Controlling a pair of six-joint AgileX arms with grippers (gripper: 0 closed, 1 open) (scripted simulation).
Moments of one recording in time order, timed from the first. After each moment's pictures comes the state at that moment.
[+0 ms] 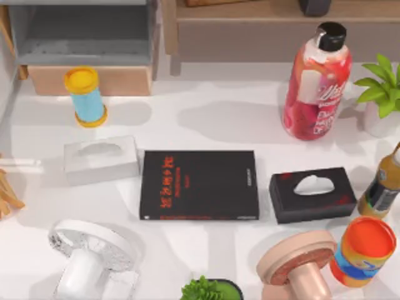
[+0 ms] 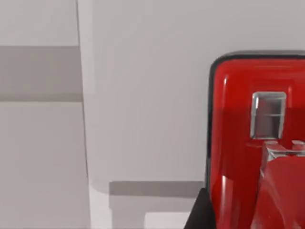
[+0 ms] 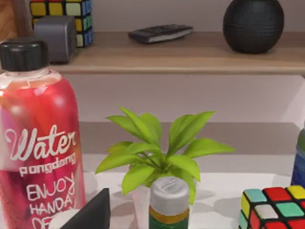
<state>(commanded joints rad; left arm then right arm) 0.33 2.65 2.46 -1.28 0.04 0.36 0.00 0.00 0.00 0.00 0.00 0.00</state>
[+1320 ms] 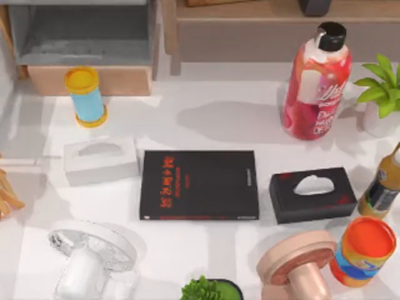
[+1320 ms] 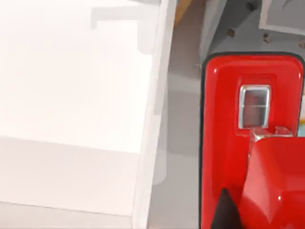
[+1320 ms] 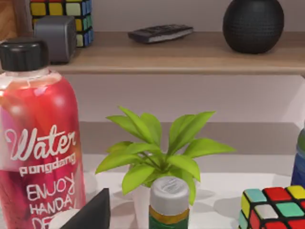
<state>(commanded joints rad) 0.09 2.19 2.36 -1.38 0.06 -0.03 0.00 0.00 0.00 0.00 0.00 0.00</state>
